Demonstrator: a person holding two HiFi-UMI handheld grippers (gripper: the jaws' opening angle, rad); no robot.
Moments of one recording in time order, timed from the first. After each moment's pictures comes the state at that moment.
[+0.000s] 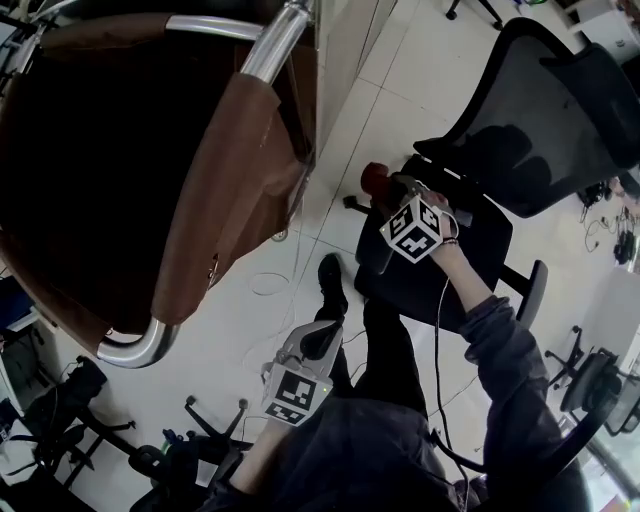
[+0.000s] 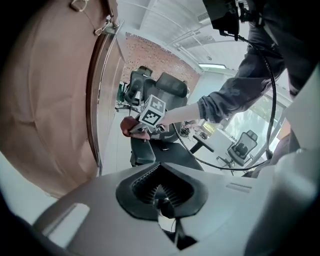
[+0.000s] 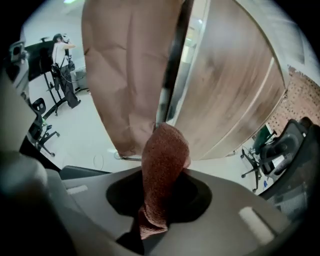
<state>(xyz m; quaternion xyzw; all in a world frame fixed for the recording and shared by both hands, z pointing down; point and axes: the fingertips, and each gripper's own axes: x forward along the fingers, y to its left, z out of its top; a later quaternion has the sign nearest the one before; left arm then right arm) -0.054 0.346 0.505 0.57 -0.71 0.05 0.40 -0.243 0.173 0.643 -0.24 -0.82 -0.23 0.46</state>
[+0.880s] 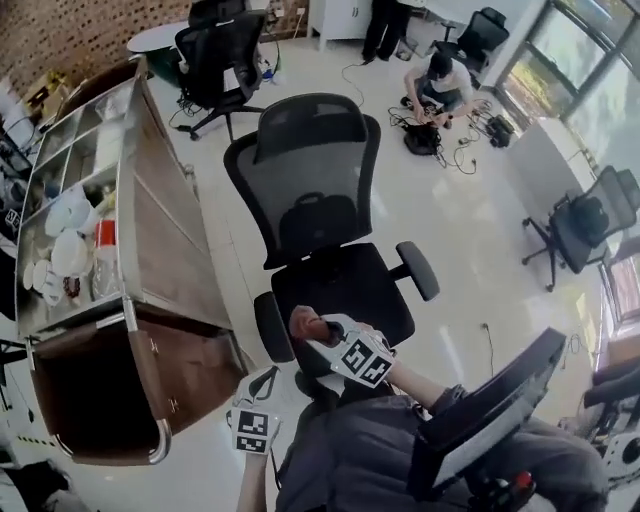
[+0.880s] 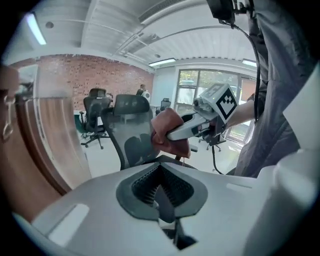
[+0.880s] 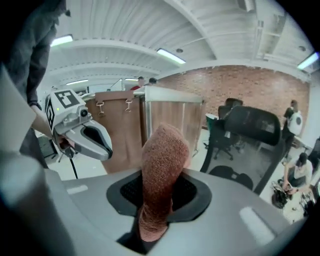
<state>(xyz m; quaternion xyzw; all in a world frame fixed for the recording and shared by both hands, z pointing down) -0.094 0.254 0.379 0.72 -0.62 0.18 0.24 -0.074 0.155 0.370 -0.01 -0.95 0.00 0.30</state>
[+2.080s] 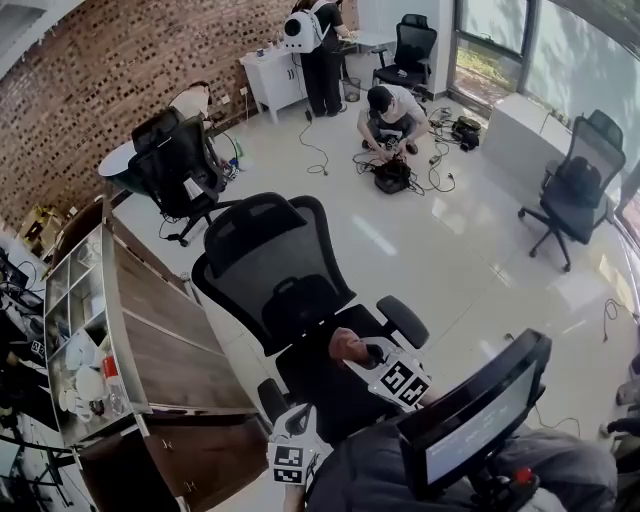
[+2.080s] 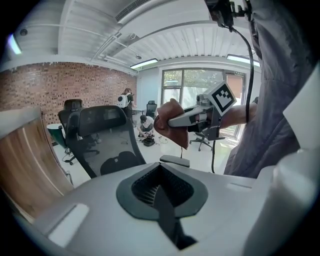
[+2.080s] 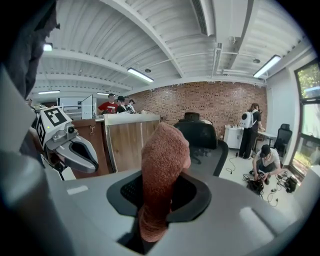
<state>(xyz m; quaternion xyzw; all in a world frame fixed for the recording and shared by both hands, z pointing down) 0.011 0.114 0.330 0.78 -0.56 0.21 0.18 0.070 -0.012 0.292 0.16 -0.96 0.04 0.21</state>
